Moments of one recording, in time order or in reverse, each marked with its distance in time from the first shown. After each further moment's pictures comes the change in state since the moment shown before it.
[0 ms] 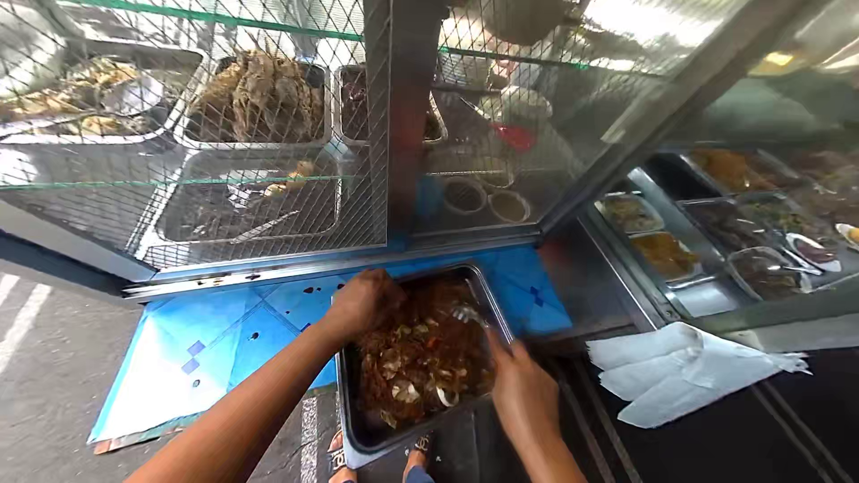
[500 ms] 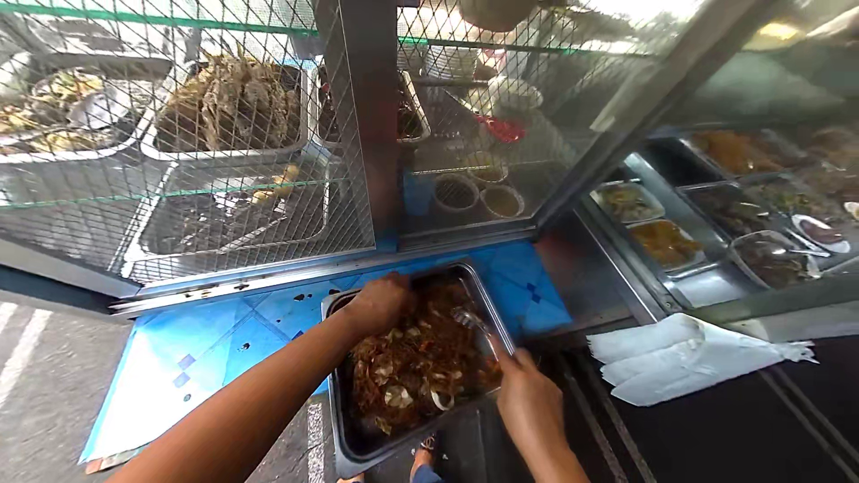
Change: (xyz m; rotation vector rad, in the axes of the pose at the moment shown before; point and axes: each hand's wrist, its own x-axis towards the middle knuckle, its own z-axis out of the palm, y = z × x) left_hand 0.047 0.032 0.012 0.290 -0.434 0.049; right_hand -0.008 0.022 0.010 0.035 -0.037 0.045
